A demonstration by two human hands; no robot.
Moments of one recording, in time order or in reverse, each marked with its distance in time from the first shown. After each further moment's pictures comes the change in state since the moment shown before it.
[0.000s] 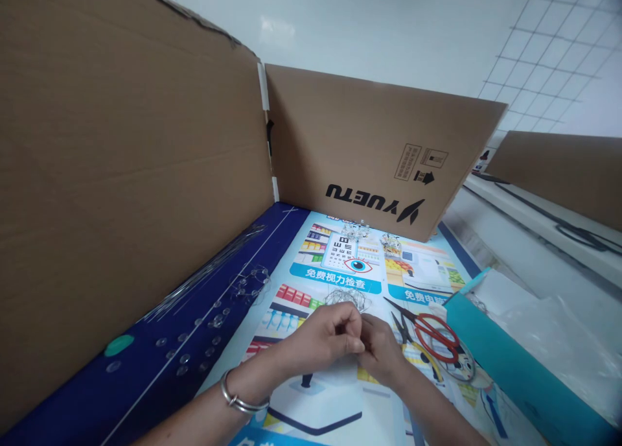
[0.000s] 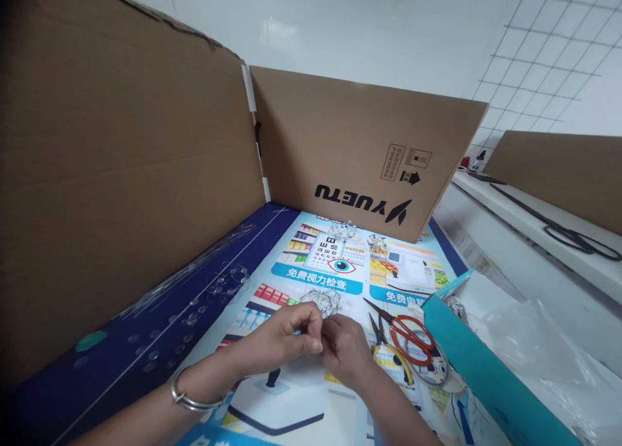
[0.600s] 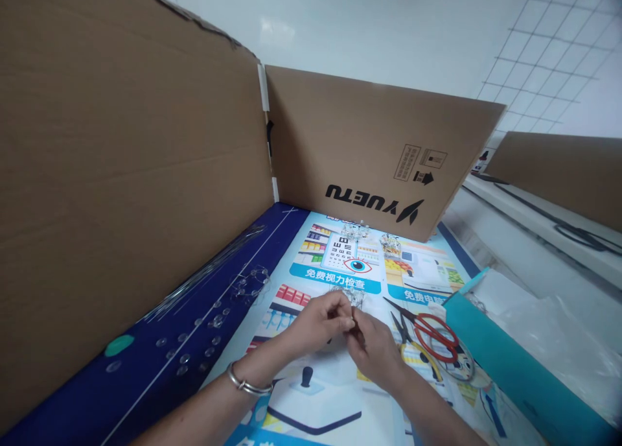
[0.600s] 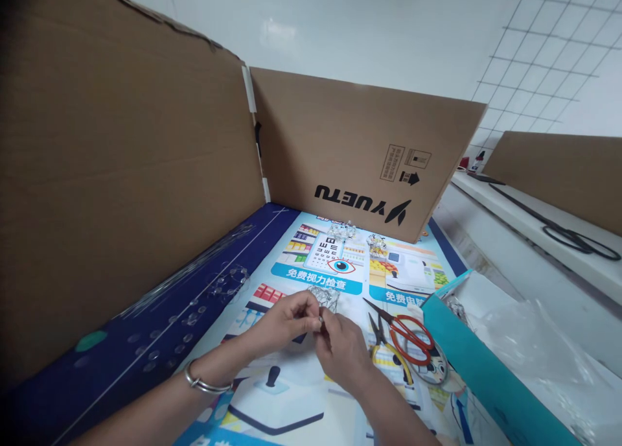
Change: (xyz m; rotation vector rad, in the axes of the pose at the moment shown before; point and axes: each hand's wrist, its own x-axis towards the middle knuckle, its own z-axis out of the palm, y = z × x) left_hand 0.012 -0.035 -0.006 -0.047 0.121 0.013; right_hand -0.003 0.006 0.016 -0.124 0.100 0.004
